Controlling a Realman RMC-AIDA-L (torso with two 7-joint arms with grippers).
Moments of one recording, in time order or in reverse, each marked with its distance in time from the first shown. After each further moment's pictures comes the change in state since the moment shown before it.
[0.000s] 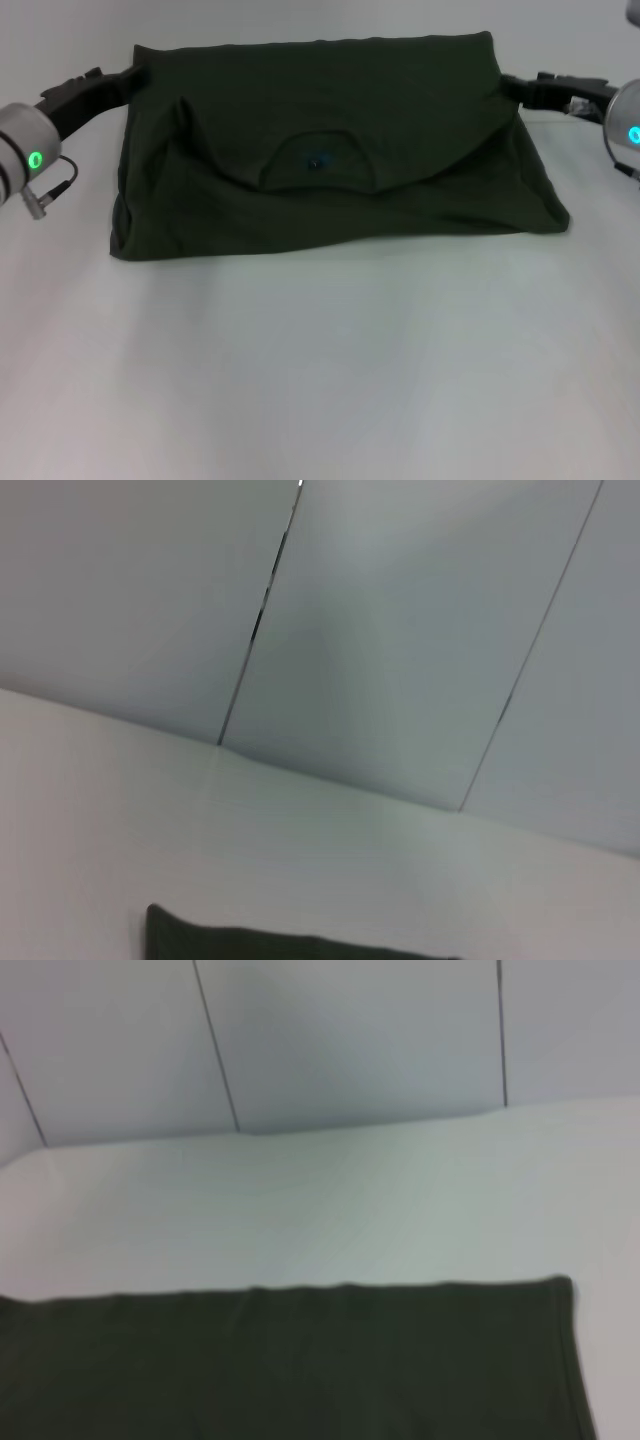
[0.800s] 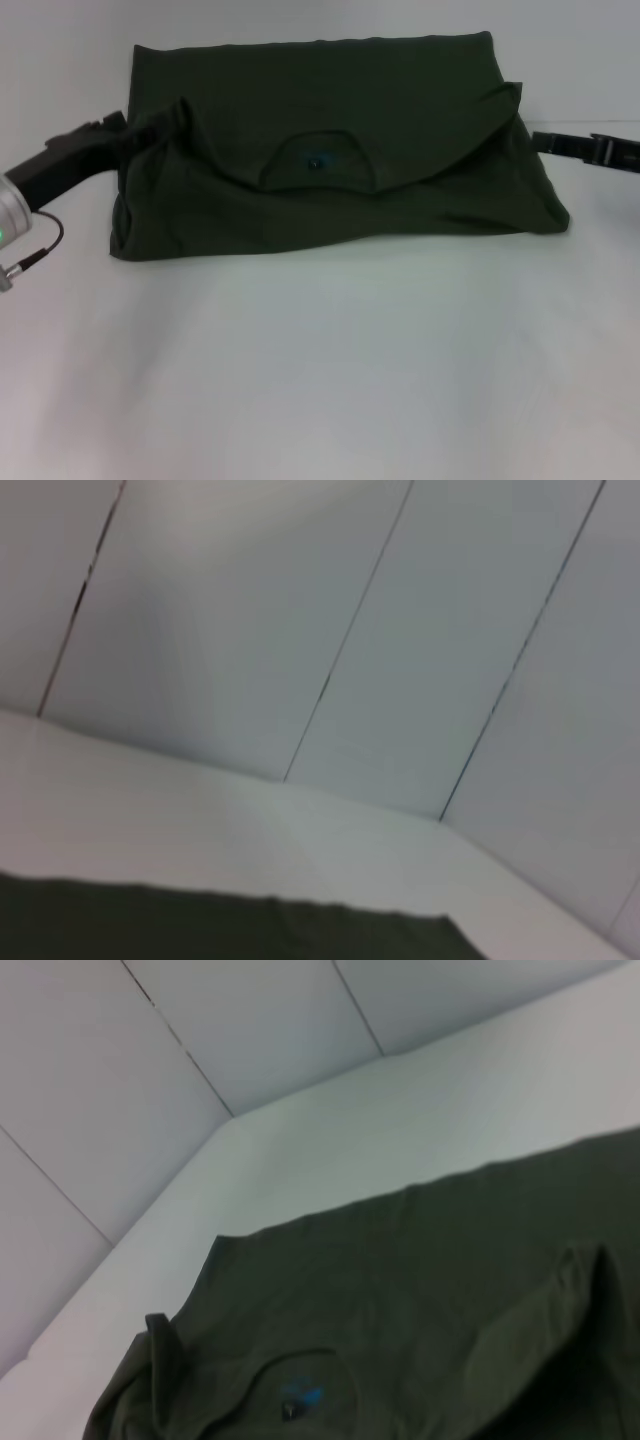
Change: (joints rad) left arm 0.215 -0.005 0.082 0.136 0.017 0.421 -0.064; right arm -0.228 -0.105 -0.097 -0.156 -0.006 -0.579 0.355
